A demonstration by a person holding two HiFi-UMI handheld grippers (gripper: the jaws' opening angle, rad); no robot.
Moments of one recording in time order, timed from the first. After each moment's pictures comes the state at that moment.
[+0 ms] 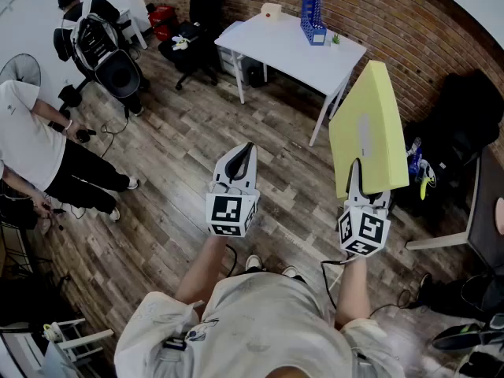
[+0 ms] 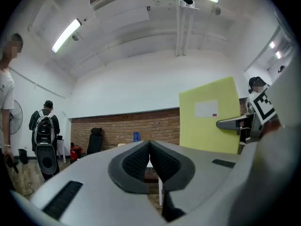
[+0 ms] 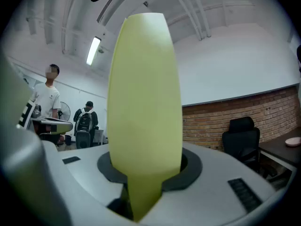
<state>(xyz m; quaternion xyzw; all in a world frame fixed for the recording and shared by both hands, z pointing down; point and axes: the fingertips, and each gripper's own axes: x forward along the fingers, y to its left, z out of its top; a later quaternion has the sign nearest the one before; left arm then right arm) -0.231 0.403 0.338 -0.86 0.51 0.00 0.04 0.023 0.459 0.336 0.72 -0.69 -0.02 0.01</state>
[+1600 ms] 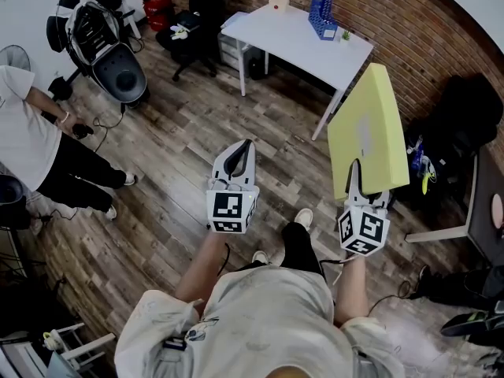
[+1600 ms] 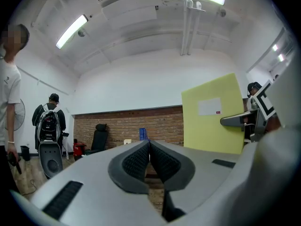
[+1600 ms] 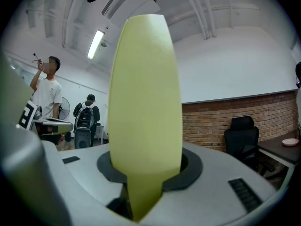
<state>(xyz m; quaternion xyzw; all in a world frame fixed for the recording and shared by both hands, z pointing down) -0.321 0.377 0.364 -0.86 0.51 -0.01 0.02 -0.062 0.445 0.351 0.73 -0.68 -0.01 0.03</state>
